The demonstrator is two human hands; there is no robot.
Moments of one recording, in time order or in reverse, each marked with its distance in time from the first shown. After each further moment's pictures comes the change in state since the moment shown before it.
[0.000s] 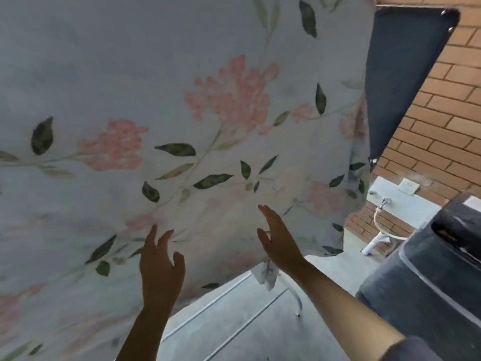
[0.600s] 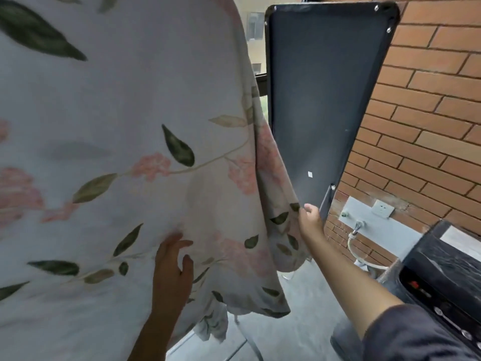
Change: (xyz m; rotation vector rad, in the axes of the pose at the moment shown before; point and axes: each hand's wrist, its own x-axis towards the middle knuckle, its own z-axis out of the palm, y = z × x) left_hand 0.084 0.247 0.264 -0.198 -0.086 0.061; right_hand 0.177 0.303 -0.249 0.430 0.344 0.760
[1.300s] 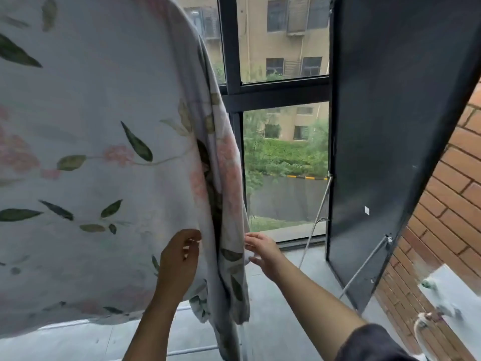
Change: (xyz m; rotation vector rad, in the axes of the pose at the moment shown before) left_hand -0.008 0.141 0.116 0.025 0.318 -0.414; right_hand 0.080 0.019 0.032 0.165 -1.089 0.210
